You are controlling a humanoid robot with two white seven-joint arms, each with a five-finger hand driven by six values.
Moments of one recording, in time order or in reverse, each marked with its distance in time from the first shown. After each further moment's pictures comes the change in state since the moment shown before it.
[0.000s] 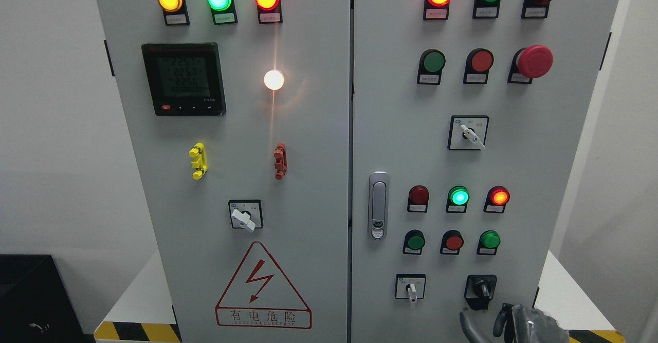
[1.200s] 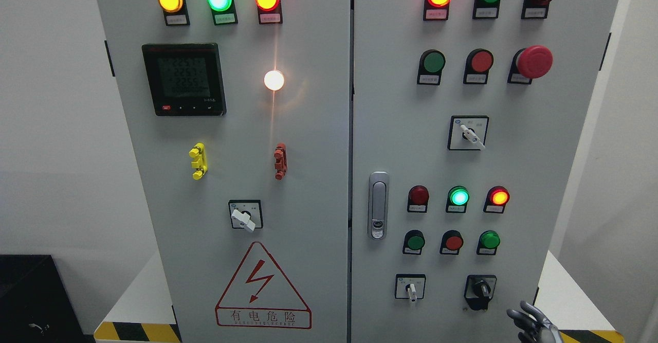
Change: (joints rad) left arm 0.000 0.000 0.000 0.000 0.000 0.000 0.000; right arm 0.216 0.016 0.017 -0.210 -1.062 -0.118 -0.110
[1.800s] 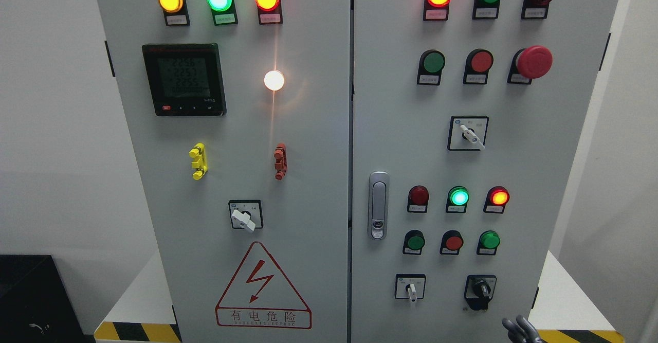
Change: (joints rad) left arm 0.000 0.000 0.000 0.000 0.000 0.000 0.000; right arm 0.089 -0.004 -0.001 -0.028 -0.103 -0.052 0.147
